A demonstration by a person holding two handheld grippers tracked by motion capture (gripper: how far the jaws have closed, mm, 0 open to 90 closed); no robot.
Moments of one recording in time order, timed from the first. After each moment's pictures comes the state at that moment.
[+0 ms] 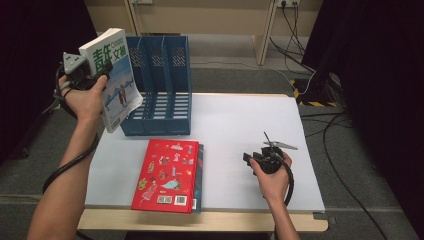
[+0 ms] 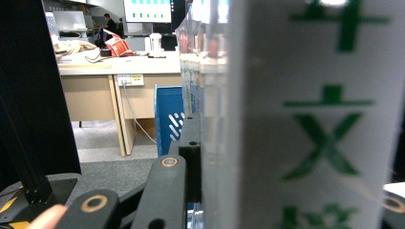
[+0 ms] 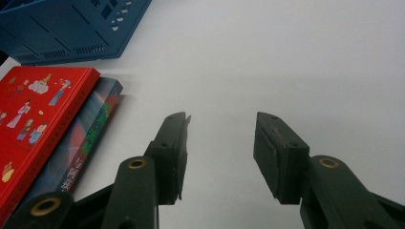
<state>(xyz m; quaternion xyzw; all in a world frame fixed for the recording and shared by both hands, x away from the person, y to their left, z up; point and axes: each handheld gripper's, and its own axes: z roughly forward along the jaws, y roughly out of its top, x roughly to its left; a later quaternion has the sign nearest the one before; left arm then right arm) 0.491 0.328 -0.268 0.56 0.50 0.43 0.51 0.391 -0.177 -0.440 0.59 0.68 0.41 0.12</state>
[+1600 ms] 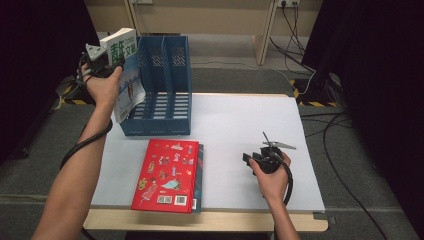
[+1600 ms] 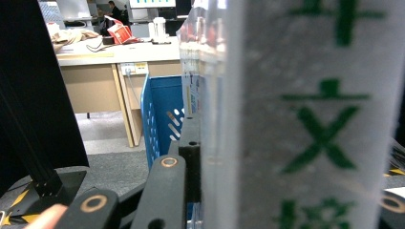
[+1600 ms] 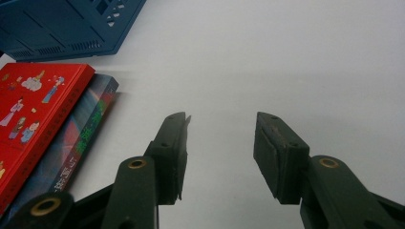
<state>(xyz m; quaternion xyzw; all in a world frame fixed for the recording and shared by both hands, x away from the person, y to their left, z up) 0.554 0.314 -0.284 0.57 0.51 0.43 0.48 0.395 -0.176 -0.445 0.59 0.69 0.41 0.12</state>
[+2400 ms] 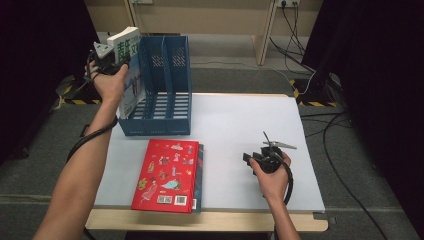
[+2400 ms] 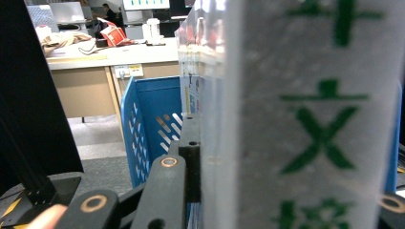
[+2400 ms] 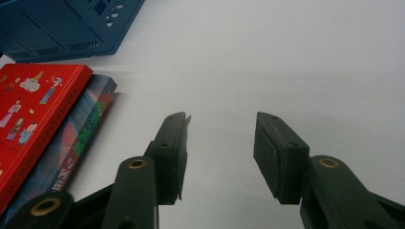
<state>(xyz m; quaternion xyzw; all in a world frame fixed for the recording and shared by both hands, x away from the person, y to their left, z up) 0.579 0.309 -0.295 0.58 0.50 0.43 0.48 0.396 -0.177 -0.447 0.59 0.69 0.41 0.11</state>
